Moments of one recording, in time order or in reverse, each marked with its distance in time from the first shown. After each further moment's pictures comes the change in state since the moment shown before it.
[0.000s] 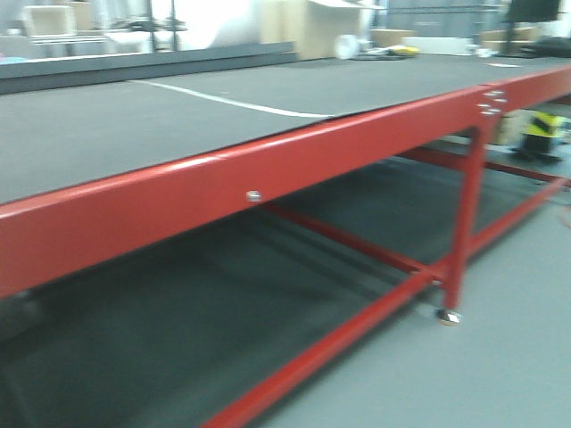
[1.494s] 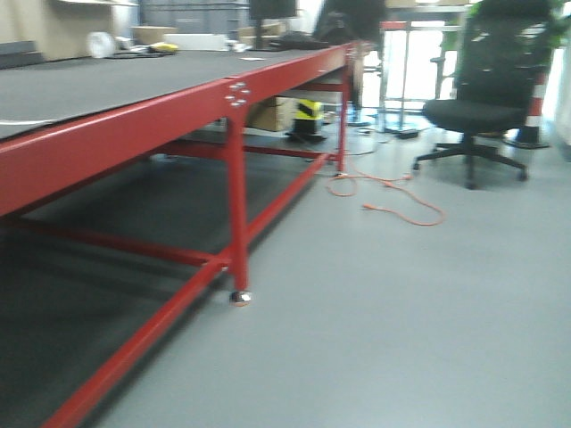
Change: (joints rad) left arm 0.000 0.000 0.000 0.000 0.000 0.000; right arm 0.000 0.000 0.000 0.000 0.000 0.000
